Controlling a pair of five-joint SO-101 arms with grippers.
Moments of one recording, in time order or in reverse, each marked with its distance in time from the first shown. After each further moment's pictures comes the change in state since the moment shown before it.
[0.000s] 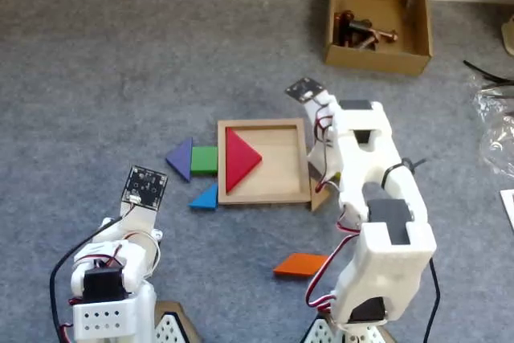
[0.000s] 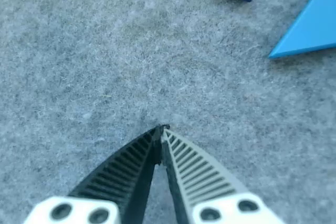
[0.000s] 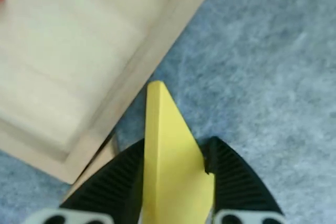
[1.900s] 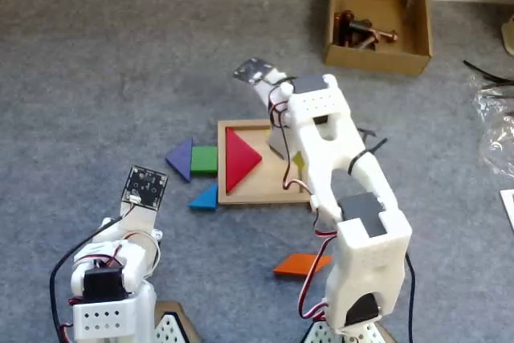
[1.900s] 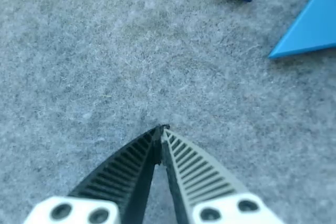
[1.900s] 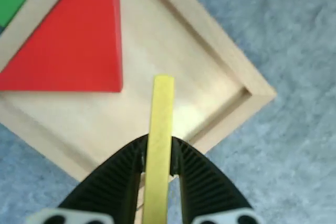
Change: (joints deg) left arm 0.0 0.0 0.0 0.0 0.0; right arm -12.2 0.6 -18.6 8.4 -2.5
